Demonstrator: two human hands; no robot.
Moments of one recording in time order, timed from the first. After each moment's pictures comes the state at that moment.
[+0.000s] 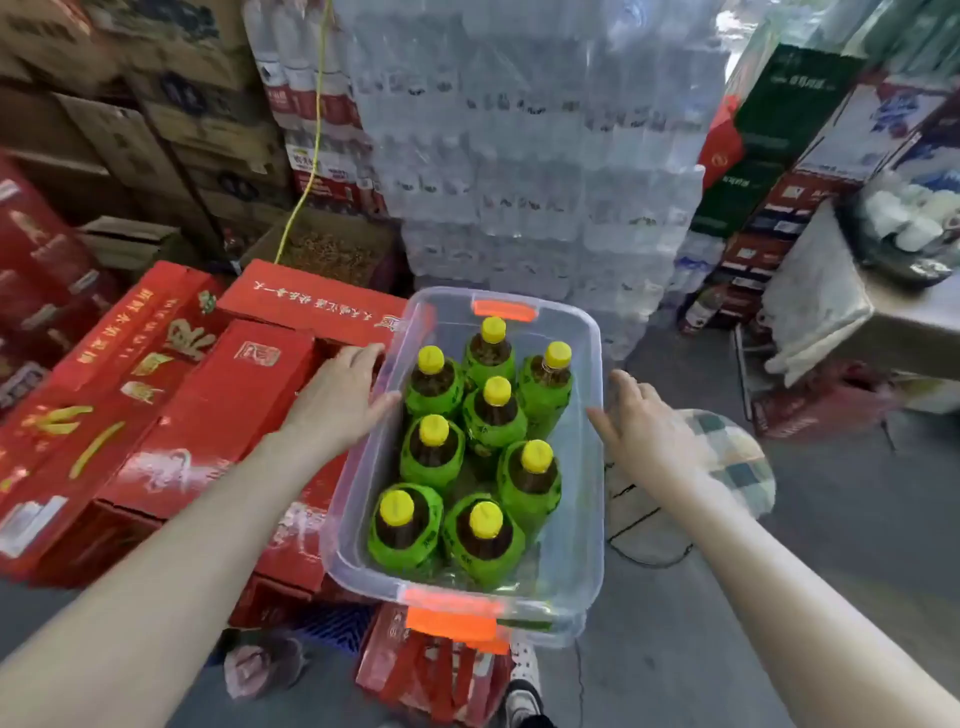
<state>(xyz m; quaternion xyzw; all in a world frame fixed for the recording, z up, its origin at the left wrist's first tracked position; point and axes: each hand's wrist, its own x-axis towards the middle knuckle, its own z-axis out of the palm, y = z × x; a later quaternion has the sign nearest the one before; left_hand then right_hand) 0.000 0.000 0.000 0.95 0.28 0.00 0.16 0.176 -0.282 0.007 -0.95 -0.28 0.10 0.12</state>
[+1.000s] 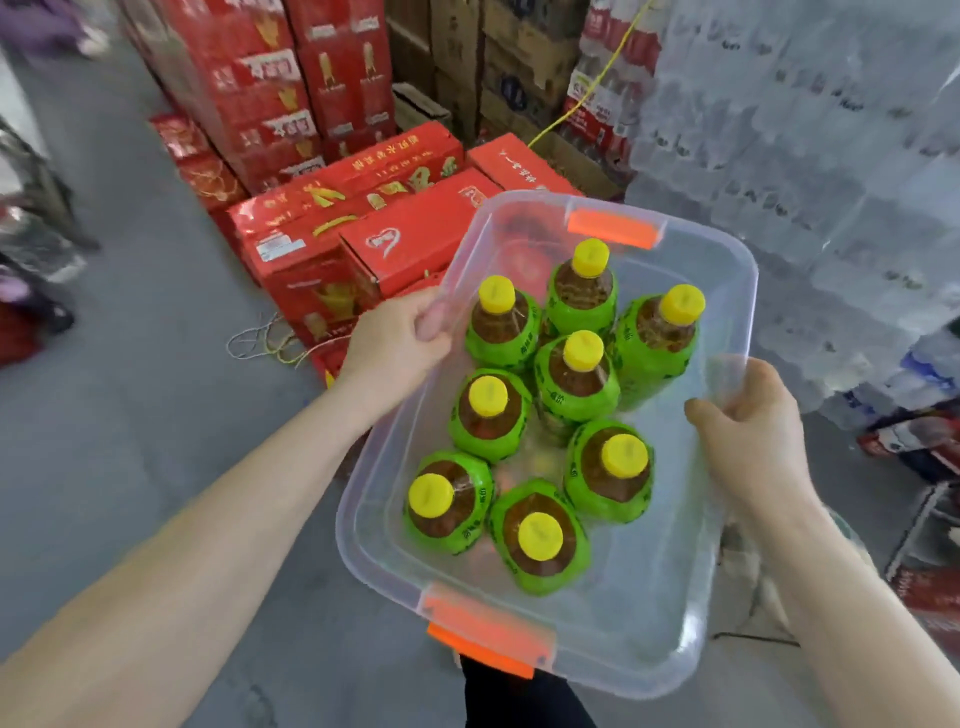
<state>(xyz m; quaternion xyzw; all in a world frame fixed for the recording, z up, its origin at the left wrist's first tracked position) -0.165 -0.169 0.033 0.76 0.54 0.24 0.27 0.090 -0.328 0.066 -0.85 -0.32 0.22 0.36</state>
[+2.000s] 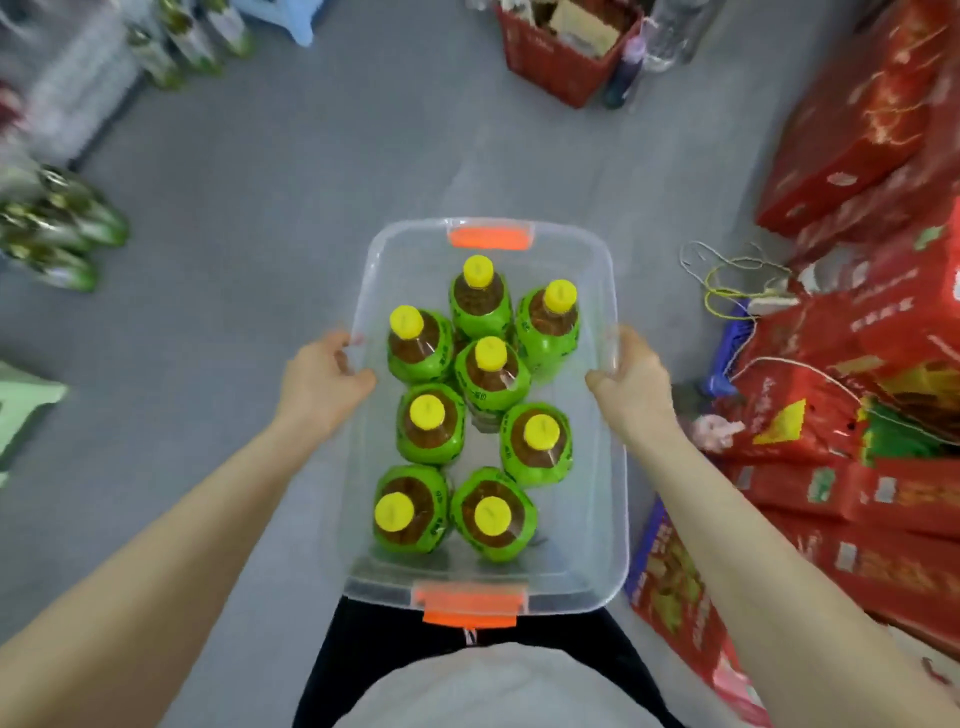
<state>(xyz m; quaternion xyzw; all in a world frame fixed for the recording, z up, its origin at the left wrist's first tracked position) -0.860 -0.500 -0.113 0.15 0.90 0.30 0.26 -0.652 -0.274 -0.098 -0.53 -0.76 0.38 0.00</state>
